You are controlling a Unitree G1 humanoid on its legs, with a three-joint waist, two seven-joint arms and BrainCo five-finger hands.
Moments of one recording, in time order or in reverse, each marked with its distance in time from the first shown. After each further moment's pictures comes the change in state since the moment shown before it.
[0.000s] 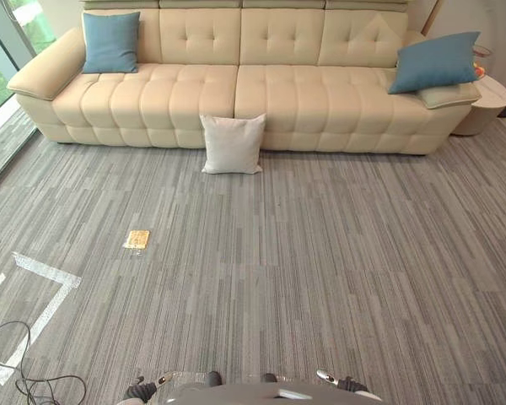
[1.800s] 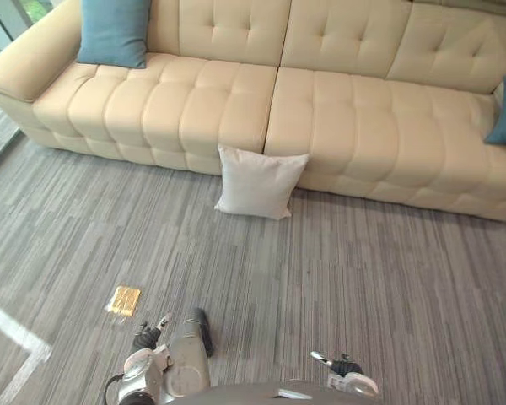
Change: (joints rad) left arm -0.128 -0.093 0.214 -0.104 -0.069 -0.014 0.027; right arm -0.014 0.118 0.021 -0.197 0.001 -0.010 -0.034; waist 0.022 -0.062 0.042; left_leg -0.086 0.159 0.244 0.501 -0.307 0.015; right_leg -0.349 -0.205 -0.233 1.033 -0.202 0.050
